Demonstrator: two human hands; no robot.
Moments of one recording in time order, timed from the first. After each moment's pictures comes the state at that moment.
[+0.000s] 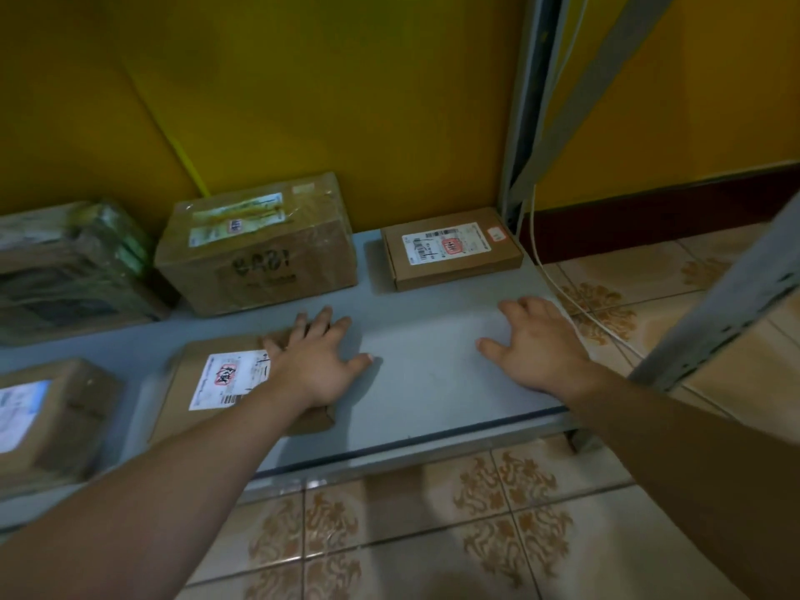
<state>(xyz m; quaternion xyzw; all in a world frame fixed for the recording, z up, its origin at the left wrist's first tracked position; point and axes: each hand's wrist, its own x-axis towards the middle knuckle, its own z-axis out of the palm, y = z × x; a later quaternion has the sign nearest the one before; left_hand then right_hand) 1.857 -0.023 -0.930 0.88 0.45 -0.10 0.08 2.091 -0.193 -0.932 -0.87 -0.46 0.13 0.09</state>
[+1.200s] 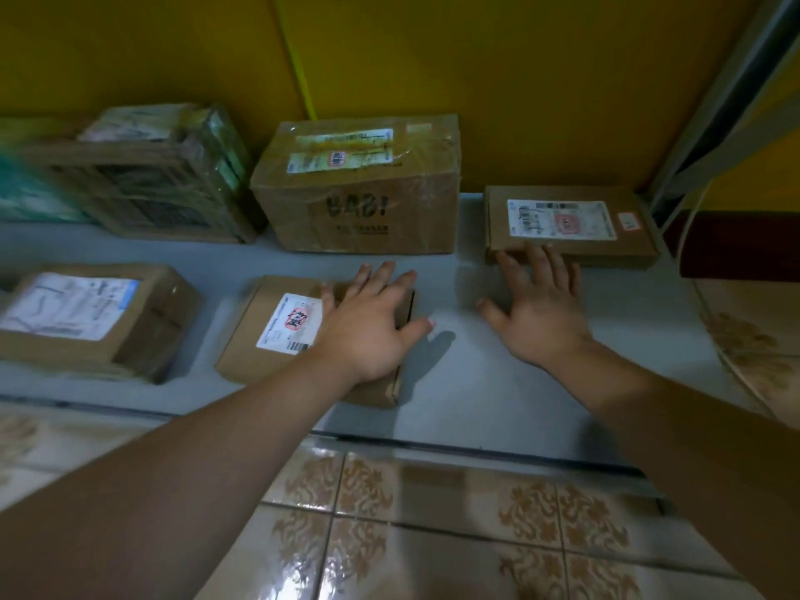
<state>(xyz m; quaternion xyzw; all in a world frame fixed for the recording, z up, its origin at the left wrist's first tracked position) 1.836 -0.020 -0.922 0.86 0.49 0.01 0.15 2.056 -0.077 -0.962 -0.79 -0.61 0.05 0.08</state>
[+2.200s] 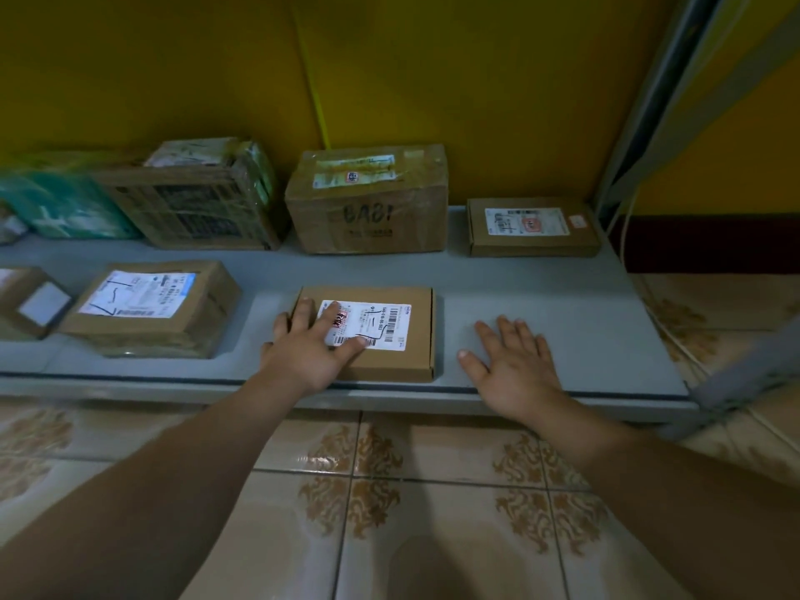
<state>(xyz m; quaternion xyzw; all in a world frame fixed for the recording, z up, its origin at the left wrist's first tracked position) 1.728 -0.049 -0.941 0.78 0.60 -0.03 0.14 1.970 -0.184 -0.947 -0.81 -0.55 0.19 0.03</state>
